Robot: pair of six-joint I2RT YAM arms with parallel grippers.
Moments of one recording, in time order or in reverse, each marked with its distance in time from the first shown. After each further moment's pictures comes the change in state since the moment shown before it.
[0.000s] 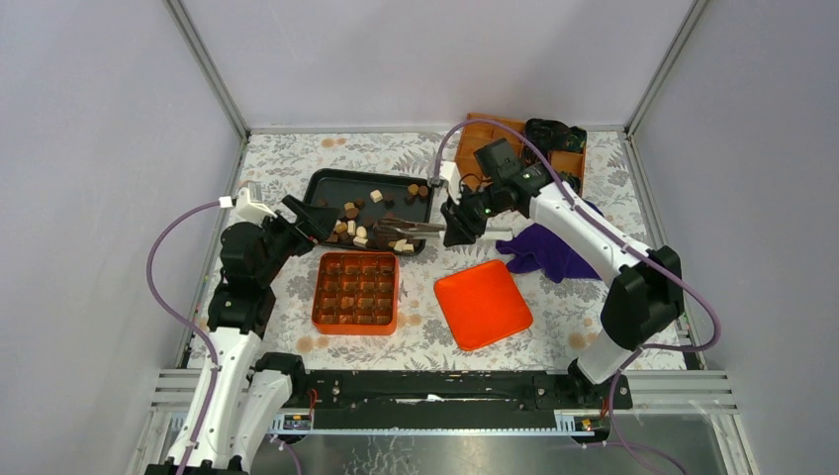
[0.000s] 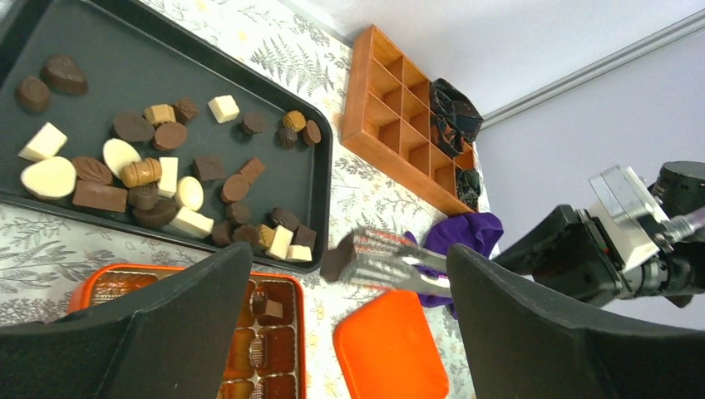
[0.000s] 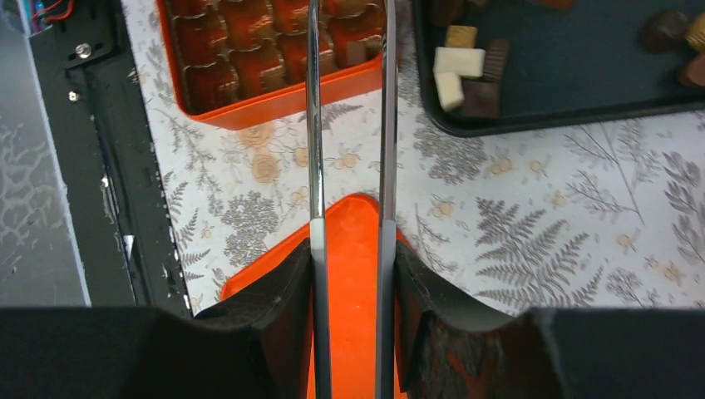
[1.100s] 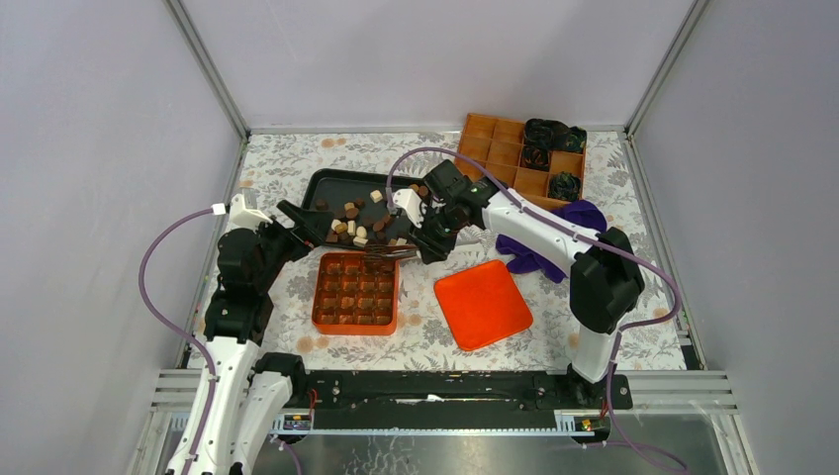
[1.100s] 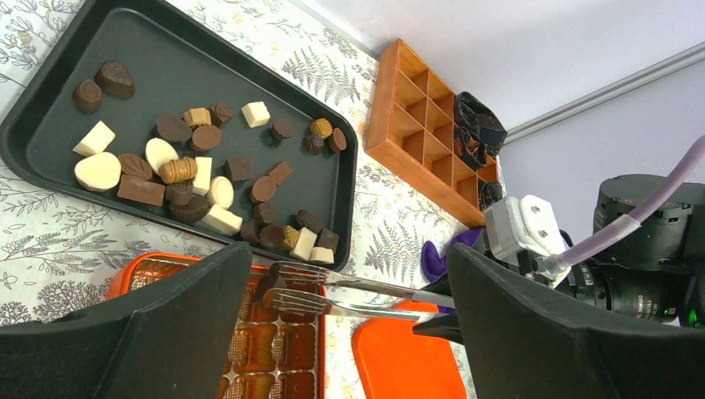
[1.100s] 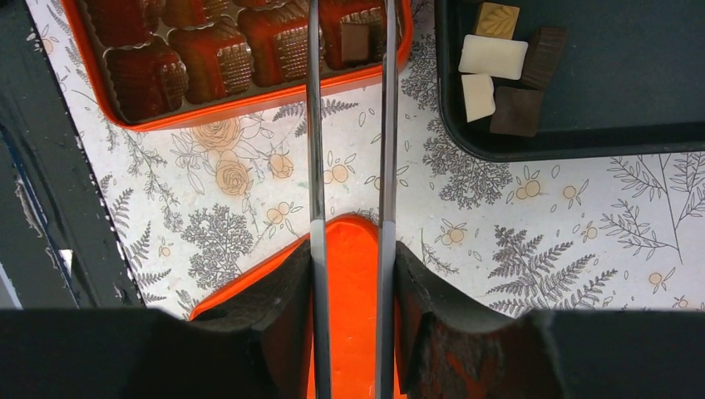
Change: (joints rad) left arm 0.001 -0.063 0.004 -0.075 -0.084 0.039; right arm 0.210 0.165 0.060 0.007 0.230 0.019
